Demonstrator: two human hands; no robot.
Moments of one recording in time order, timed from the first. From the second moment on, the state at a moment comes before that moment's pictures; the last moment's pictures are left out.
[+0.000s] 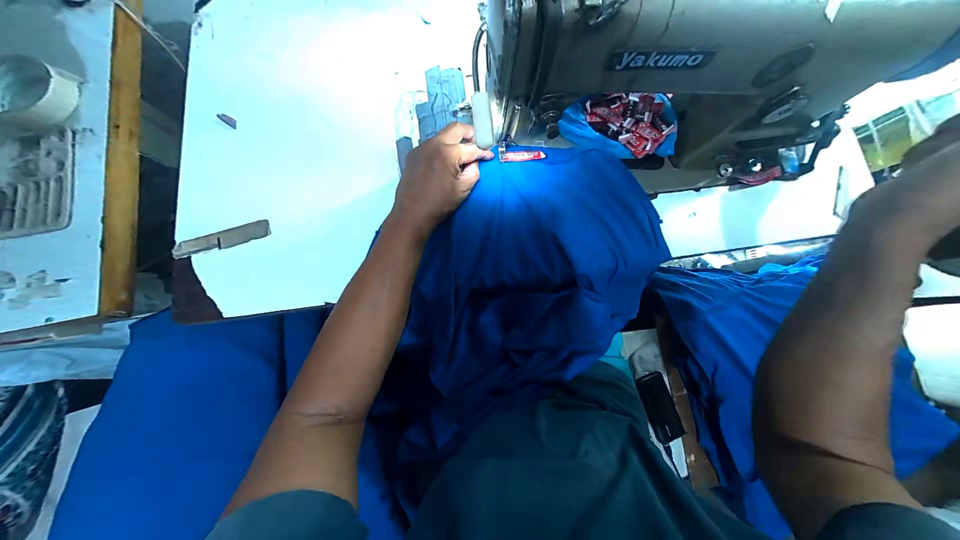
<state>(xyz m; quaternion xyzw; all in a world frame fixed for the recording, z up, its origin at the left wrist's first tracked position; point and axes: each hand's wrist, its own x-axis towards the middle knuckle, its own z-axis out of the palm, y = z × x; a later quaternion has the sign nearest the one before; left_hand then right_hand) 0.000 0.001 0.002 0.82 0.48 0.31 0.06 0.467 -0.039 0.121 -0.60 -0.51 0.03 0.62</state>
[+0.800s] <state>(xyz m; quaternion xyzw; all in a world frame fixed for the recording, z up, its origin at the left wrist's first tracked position) -0.027 -0.047 0.041 0.81 0.50 0.29 0.09 0.225 -0.064 0.023 -0.48 -0.77 0.16 0.38</state>
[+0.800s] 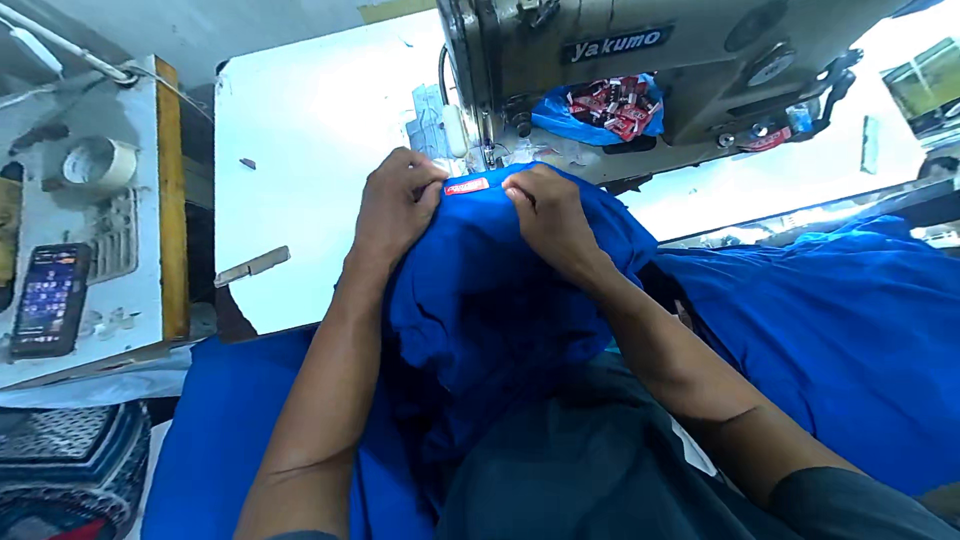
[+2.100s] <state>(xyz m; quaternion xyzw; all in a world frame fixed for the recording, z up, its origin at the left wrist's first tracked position) 0.005 -0.011 0.013 0.78 0.45 0.37 0.22 0.195 -0.029 0.004 -0.49 -0.73 0.17 0.44</state>
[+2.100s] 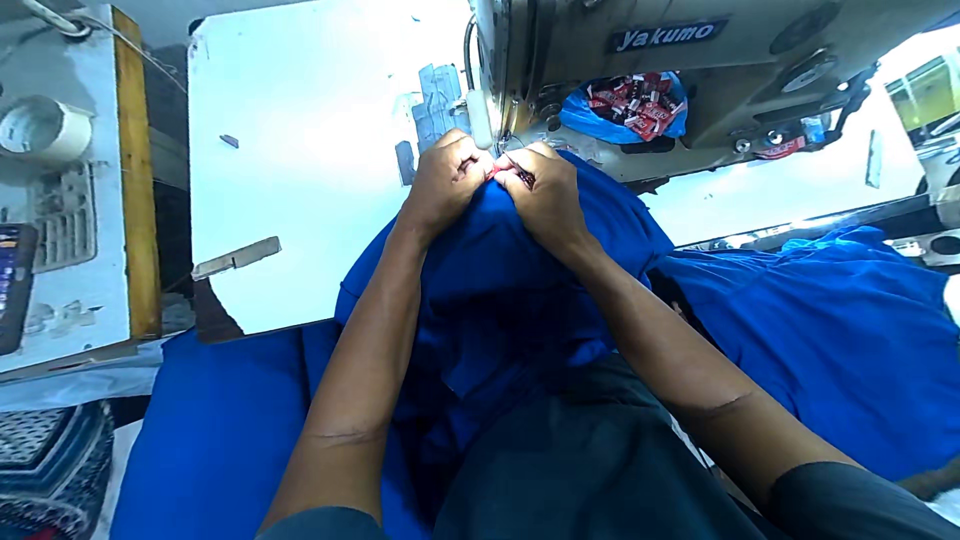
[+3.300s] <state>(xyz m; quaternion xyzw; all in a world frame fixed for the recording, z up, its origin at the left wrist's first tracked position) 0.006 -0.012 0.007 0.77 0.42 0.41 0.24 0.200 -0.025 0.011 -0.53 -0.72 0.26 0.37</state>
